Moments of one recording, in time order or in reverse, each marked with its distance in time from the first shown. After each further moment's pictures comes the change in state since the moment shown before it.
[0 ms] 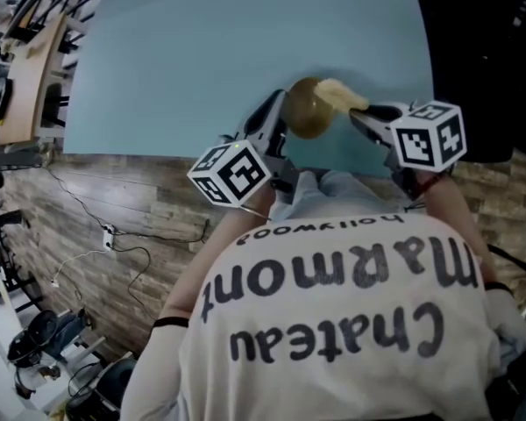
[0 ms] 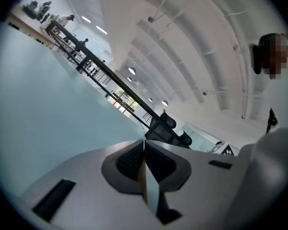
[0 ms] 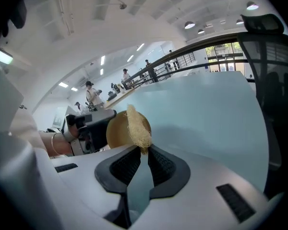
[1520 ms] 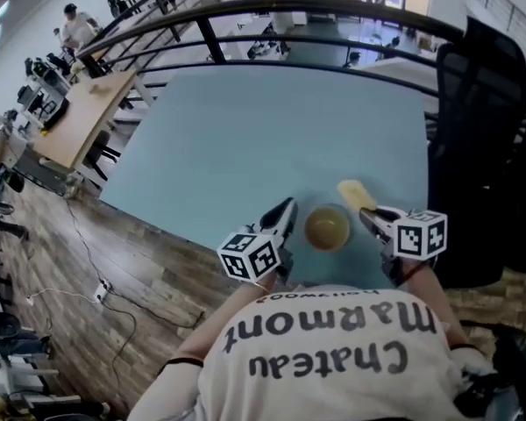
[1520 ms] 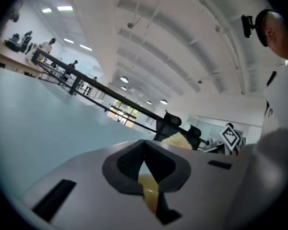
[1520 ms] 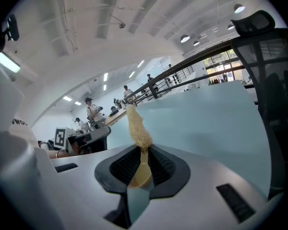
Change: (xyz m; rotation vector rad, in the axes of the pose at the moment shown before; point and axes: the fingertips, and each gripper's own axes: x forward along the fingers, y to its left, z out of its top) left arm -0.002 0.006 0.041 0.260 -0.068 0.073; right arm -0.018 -0.021 0.062 0.028 -0.197 0.044
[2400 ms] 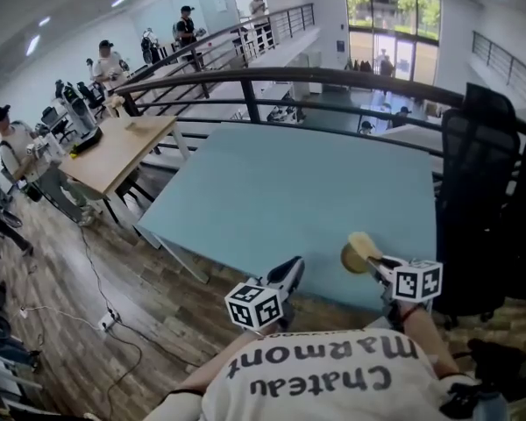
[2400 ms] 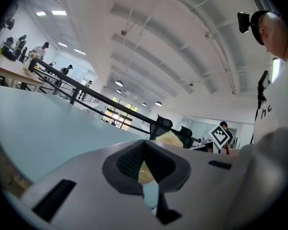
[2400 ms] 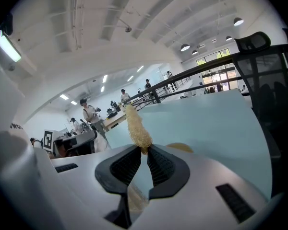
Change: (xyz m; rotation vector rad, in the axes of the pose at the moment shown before) left arm -0.169 -0.006 0.031 0.057 -0.032 -0.069; right arm -0.005 0.131 -0.032 -0.047 -0.081 -0.077
